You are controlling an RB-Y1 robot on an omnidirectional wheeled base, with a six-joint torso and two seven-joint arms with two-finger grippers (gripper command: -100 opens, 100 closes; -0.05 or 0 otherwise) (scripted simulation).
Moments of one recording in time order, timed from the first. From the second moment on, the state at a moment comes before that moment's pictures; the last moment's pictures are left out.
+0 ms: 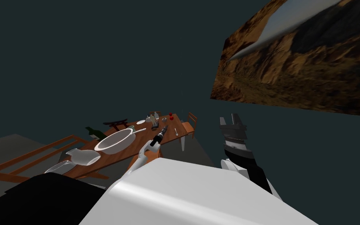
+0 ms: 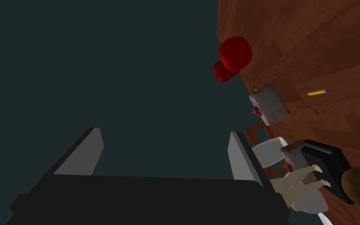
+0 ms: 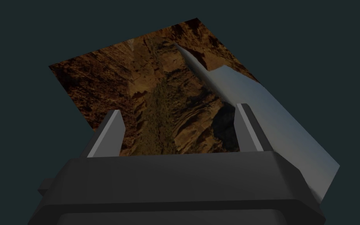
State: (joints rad) left arm 0.12 0.42 -0.09 -1.64 0.01 0.04 -0.14; right arm 0.50 -0.01 0.07 -2.40 0.02 -0.42 -0.05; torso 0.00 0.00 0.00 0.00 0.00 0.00
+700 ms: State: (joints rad) left arm 0.07 0.50 -0.11 -1.45 0.00 0.16 -0.16; right arm 0.50 -0.01 0.07 -2.40 0.02 -0.42 -0.05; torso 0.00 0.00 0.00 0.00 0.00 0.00
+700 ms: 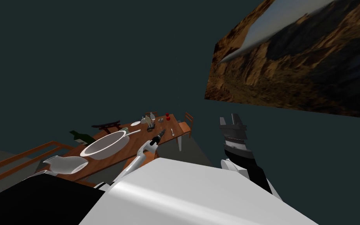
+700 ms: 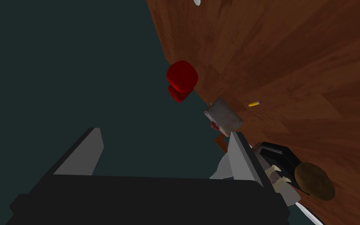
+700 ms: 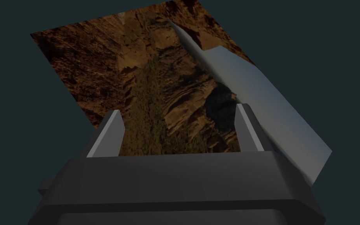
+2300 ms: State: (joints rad) left arm 0.00 0.59 -0.16 -1.02 -0.09 0.35 -0.18; right arm 0.50 -0.01 0.07 -2.40 0.02 -0.42 -0.05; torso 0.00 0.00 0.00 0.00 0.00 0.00
